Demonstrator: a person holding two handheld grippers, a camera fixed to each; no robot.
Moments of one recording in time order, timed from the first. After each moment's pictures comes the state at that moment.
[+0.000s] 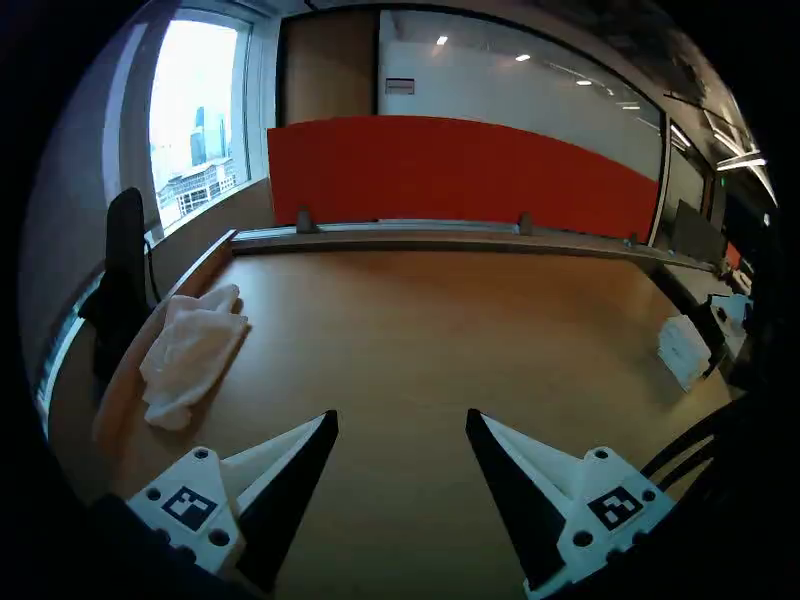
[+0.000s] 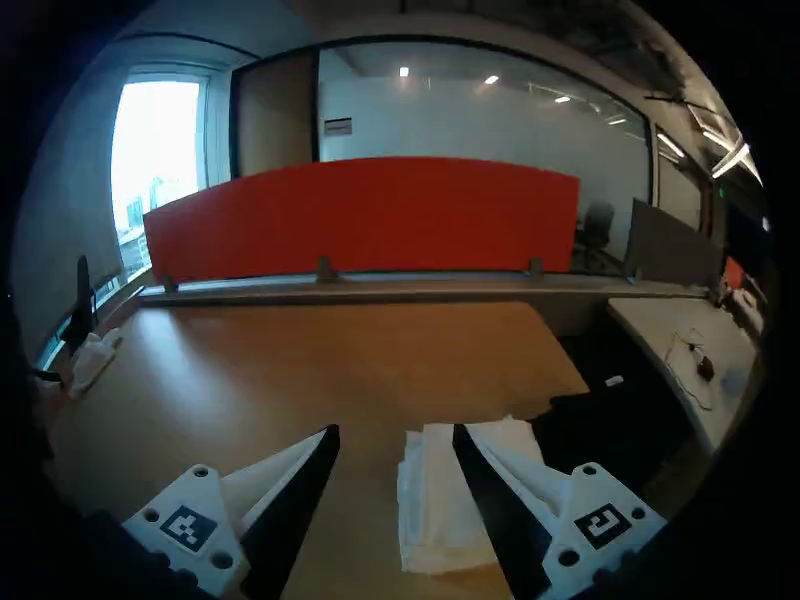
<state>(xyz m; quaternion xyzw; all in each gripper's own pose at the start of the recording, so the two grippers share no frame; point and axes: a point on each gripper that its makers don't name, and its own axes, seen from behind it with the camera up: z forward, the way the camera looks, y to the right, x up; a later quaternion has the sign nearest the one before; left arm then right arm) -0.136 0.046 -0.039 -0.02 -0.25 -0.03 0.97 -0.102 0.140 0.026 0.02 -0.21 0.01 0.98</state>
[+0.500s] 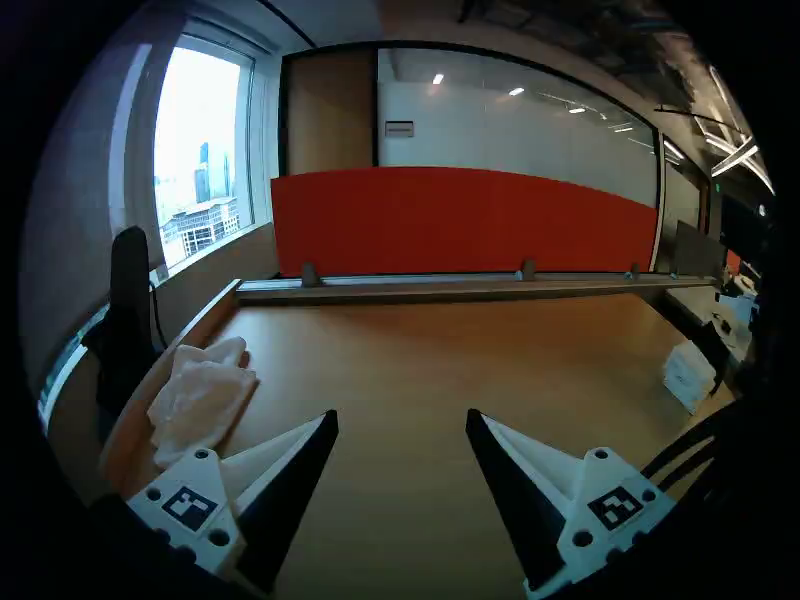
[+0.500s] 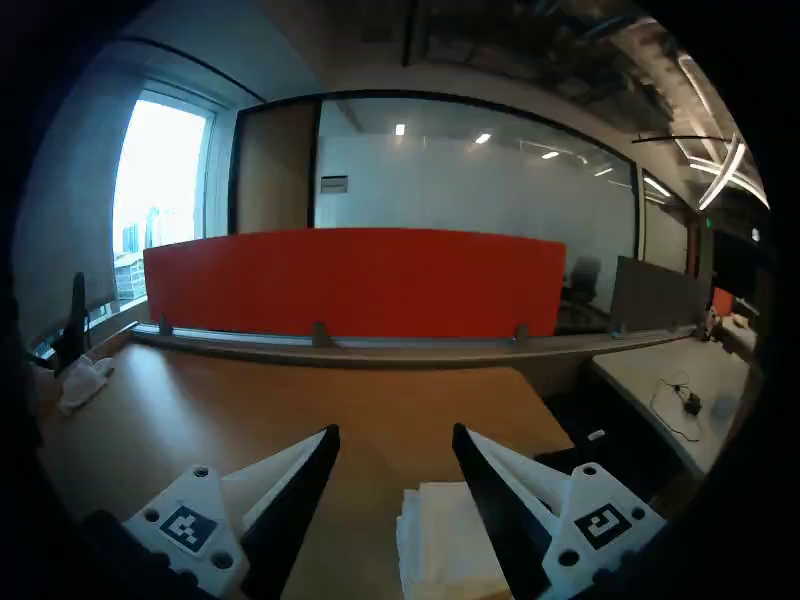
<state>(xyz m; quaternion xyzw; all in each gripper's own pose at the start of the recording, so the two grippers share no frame) -0.096 0.037 -0.010 -0.01 -0.17 -0.02 0.98 -0.052 0.130 0.035 0.00 -0.11 -0.01 0.99</state>
